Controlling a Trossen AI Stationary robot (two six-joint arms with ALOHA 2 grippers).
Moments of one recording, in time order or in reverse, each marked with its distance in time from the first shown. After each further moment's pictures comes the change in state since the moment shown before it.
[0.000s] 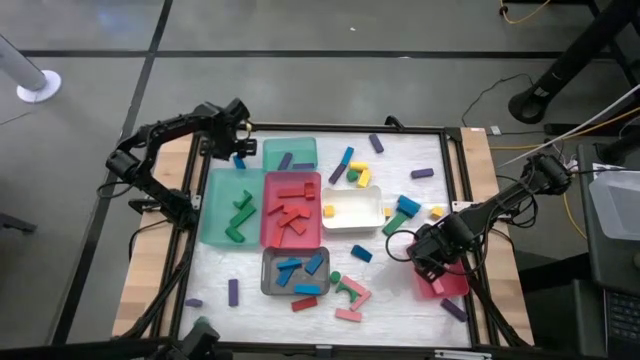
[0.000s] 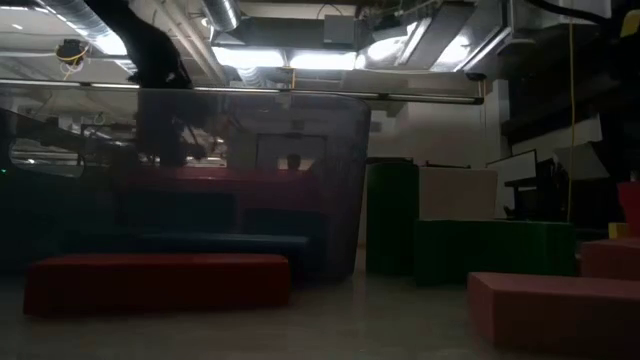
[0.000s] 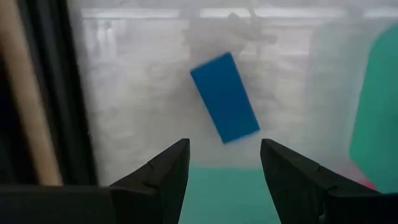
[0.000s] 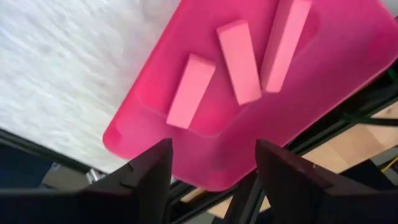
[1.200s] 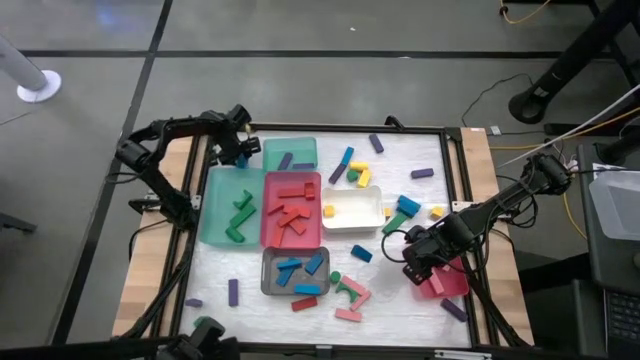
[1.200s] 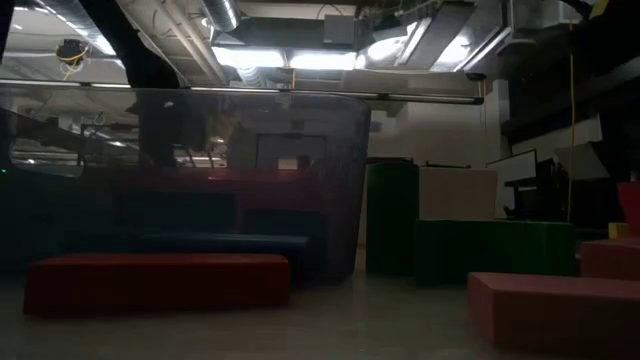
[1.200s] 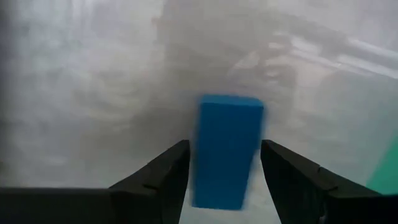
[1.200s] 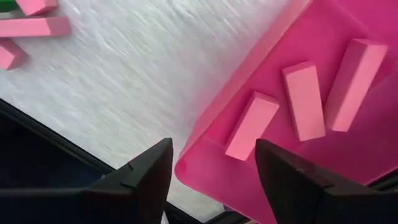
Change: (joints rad) left arm 0.033 0.122 -0.105 0.255 0.060 -0.237; right arm 0.000 0.000 0.000 0.198 0.088 0.061
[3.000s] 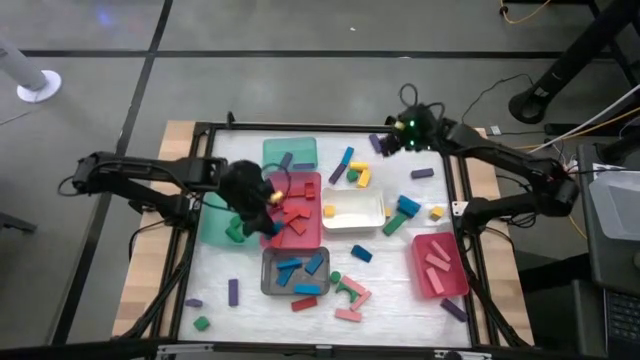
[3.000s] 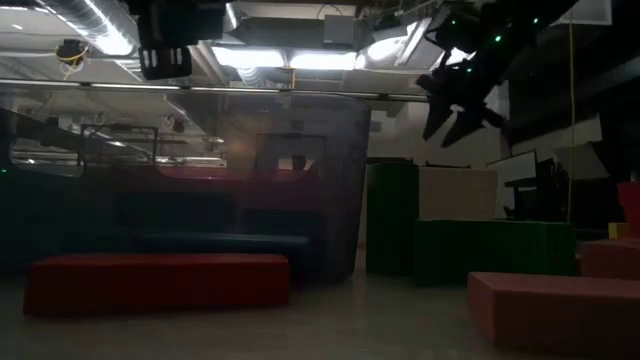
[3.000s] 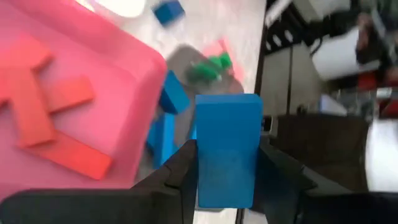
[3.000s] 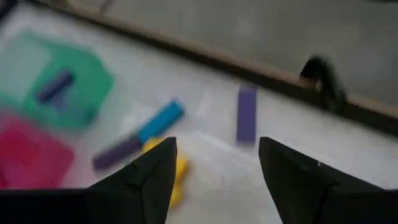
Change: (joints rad) left arm -1.015 -0.508 0.076 0.138 0.386 0.223; right arm -1.201 -0.061 0.002 0.540 0.365 -1.004
